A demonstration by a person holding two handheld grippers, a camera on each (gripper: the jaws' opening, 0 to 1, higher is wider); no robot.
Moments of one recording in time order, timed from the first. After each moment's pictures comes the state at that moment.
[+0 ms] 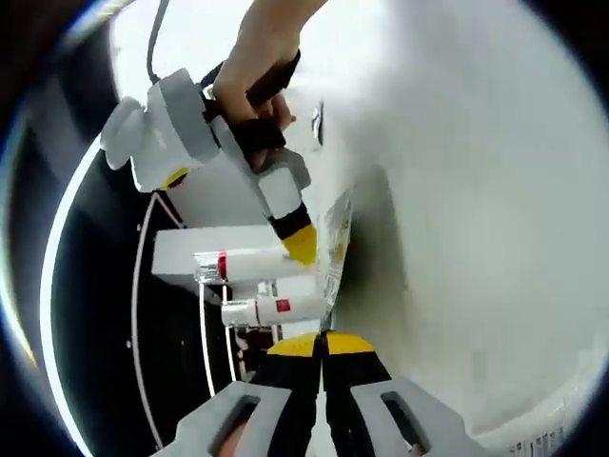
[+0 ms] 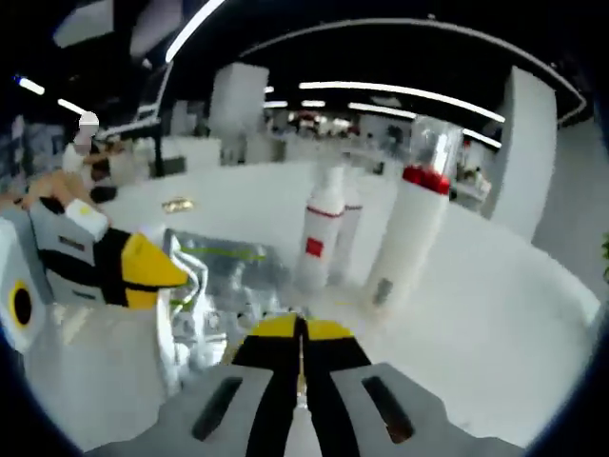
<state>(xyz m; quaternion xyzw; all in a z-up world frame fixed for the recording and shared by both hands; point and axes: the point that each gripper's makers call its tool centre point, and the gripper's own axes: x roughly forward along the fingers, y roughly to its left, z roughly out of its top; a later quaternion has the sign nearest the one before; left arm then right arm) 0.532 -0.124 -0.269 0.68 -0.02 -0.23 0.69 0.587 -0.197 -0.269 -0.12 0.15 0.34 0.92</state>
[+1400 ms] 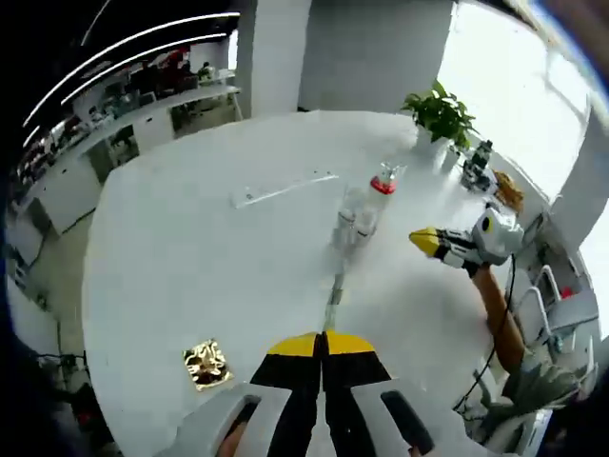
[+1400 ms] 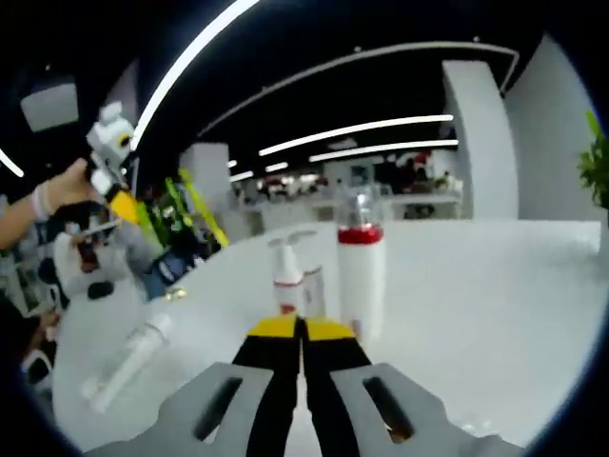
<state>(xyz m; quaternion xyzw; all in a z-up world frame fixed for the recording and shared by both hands) 0.529 0.032 -0.174 -0.03 0.46 -0.29 0.84 0.590 -0.213 -0.229 0.01 0.08 0.31 0.95</state>
